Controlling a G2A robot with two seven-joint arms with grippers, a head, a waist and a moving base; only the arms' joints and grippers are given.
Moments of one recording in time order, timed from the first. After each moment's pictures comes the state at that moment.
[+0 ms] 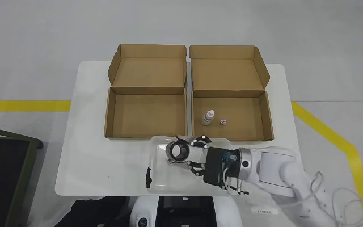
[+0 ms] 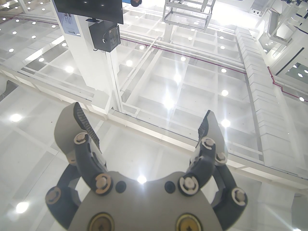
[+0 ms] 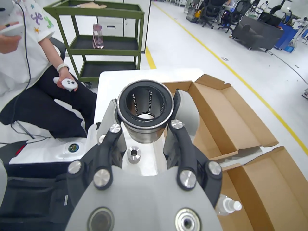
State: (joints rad) left arm -0.37 -0.34 -0.25 -1.16 3.07 0.41 0.06; right arm -1.24 -1.00 1.09 -2.19 -1.03 -0.68 0.25
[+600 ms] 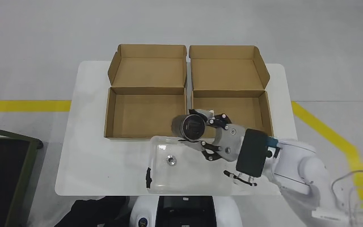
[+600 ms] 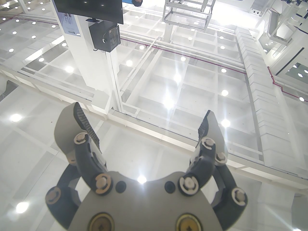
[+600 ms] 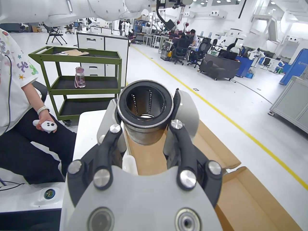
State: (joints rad) left arm -0.37 -0.34 -0.25 -1.16 3.07 0.41 0.06; right arm -1.20 -1.01 1.20 -2.25 -0.96 -0.59 0.11
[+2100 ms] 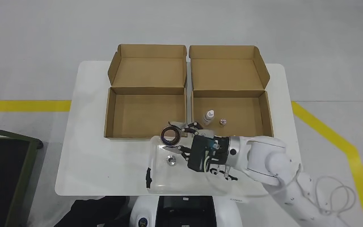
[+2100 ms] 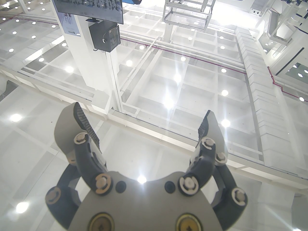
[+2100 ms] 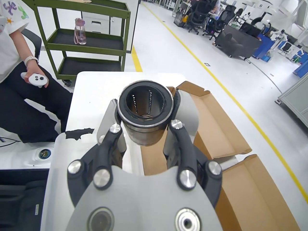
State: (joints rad) left arm -0.37 -0.34 -0.25 -1.16 3.07 0.41 0.06; right arm -1.09 -1.06 0.97 -2.09 -1.18 -0.62 0.27
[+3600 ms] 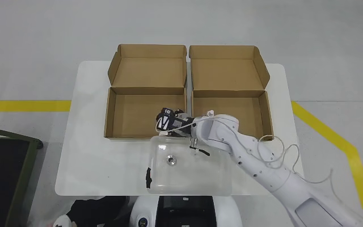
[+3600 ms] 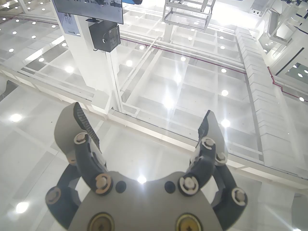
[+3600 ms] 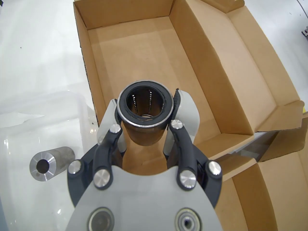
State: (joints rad) left arm -0.37 -0.34 -0.25 -1.16 3.07 0.41 0.06; right arm -0.73 -1.26 0.64 -1.50 -1.18 -0.43 0.46
